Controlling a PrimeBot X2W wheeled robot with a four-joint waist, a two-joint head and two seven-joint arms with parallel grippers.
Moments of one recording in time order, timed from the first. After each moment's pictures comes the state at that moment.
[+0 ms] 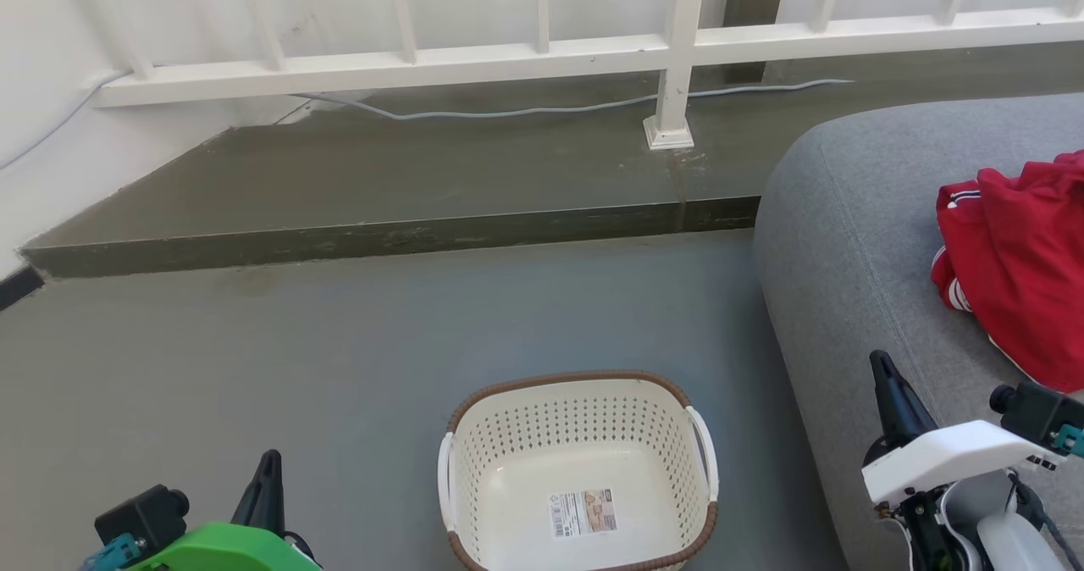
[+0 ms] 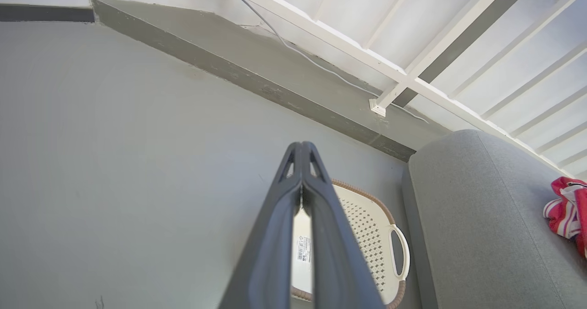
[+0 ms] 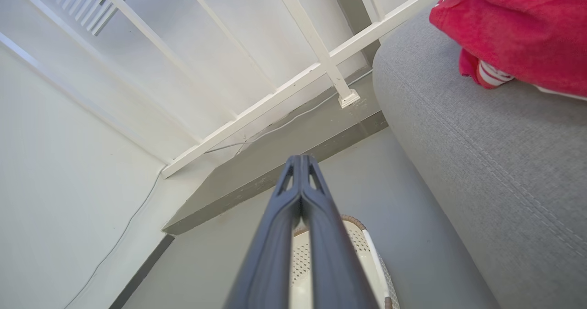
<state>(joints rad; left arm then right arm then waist) 0.11 0.11 -0.16 0.15 -0.74 0.06 -0.06 0.06 -0.12 0.10 0.21 0.69 0.01 -0.08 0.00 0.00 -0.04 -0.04</state>
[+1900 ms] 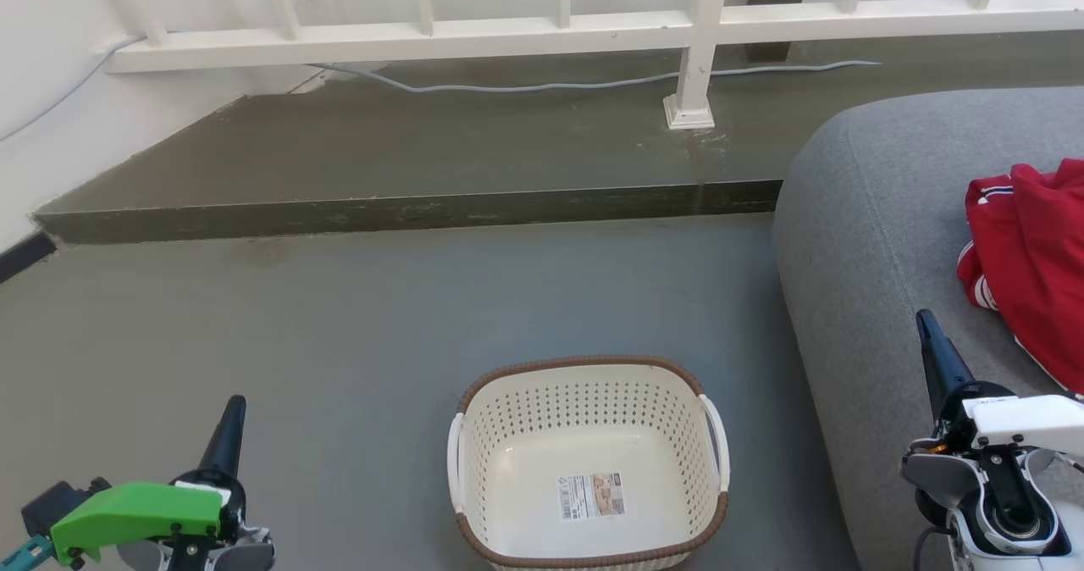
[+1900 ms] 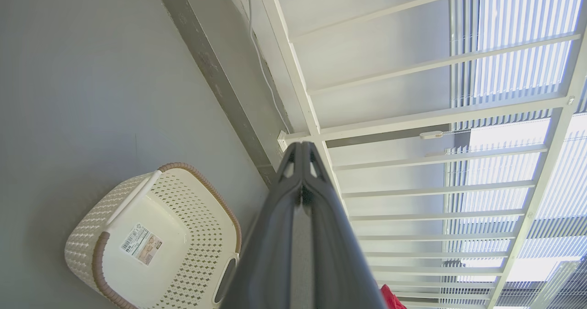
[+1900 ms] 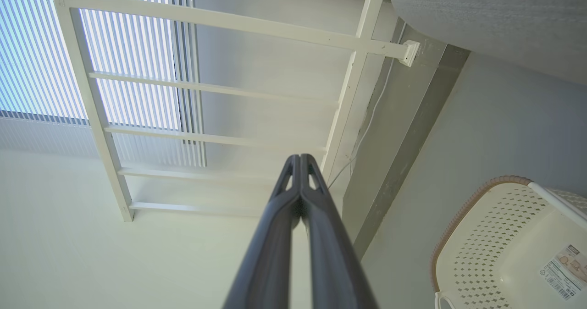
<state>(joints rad) -0.01 0.06 0.01 0.25 -1.43 -0.08 0.06 -0.04 -0.06 -0.09 0.26 1.42 0.10 0.07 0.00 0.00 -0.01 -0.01</state>
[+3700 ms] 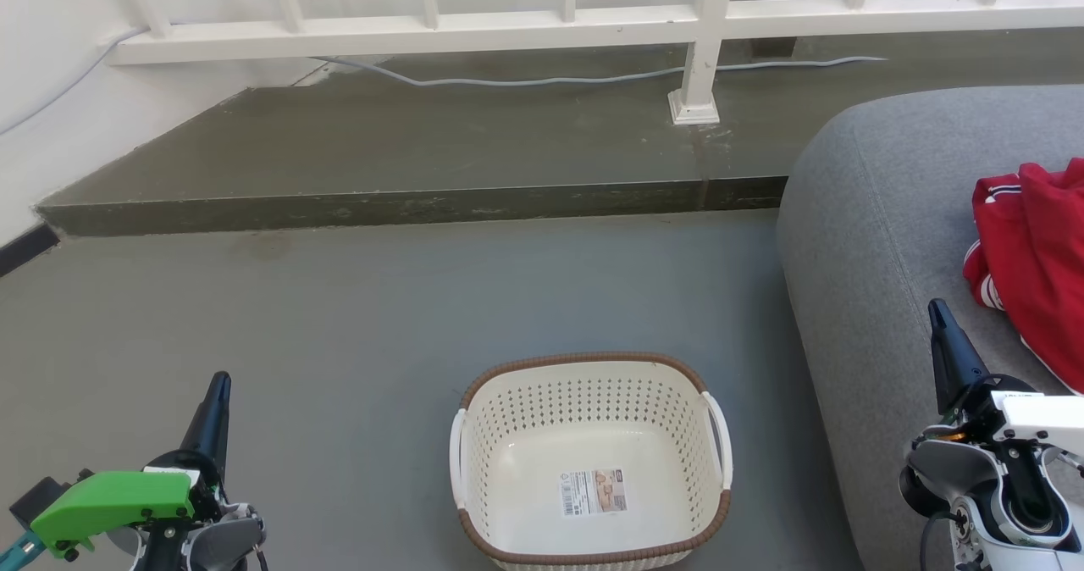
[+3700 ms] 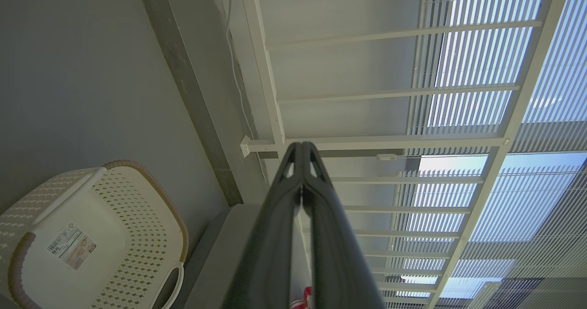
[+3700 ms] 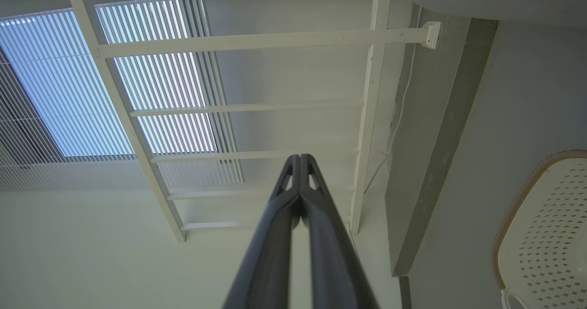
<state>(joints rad) -0.06 0.05 0.06 0.28 -1.61 -0.12 0.10 -0.06 -0.04 -0.14 0.28 1.60 0.12 0.11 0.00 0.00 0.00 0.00</state>
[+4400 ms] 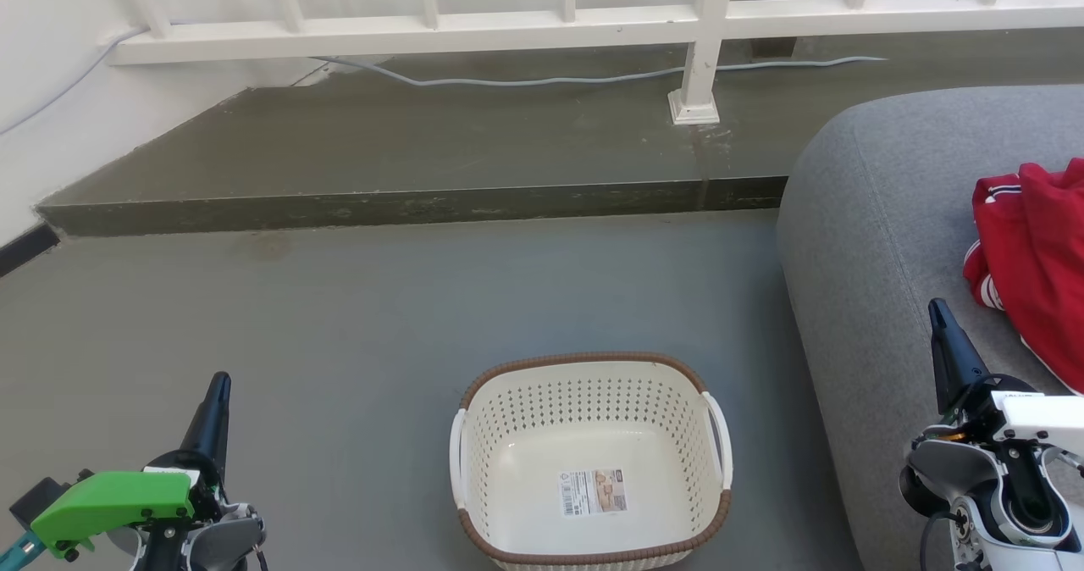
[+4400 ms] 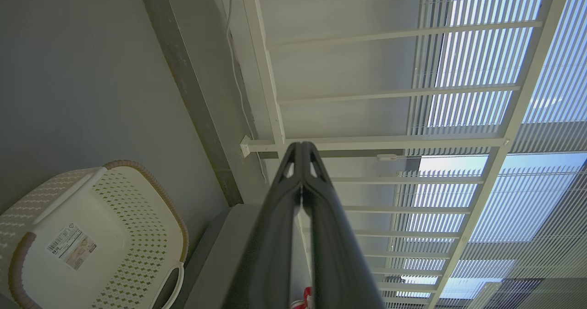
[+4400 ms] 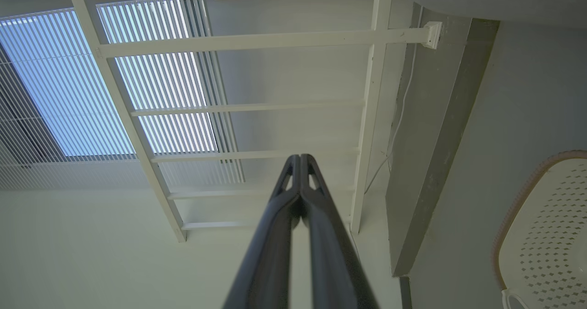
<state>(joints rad) -0.06 0.05 0.06 0.28 -1.61 -0.12 0.10 -0.06 -0.04 -0.14 0.28 1.60 0.12 0.11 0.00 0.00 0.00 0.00</state>
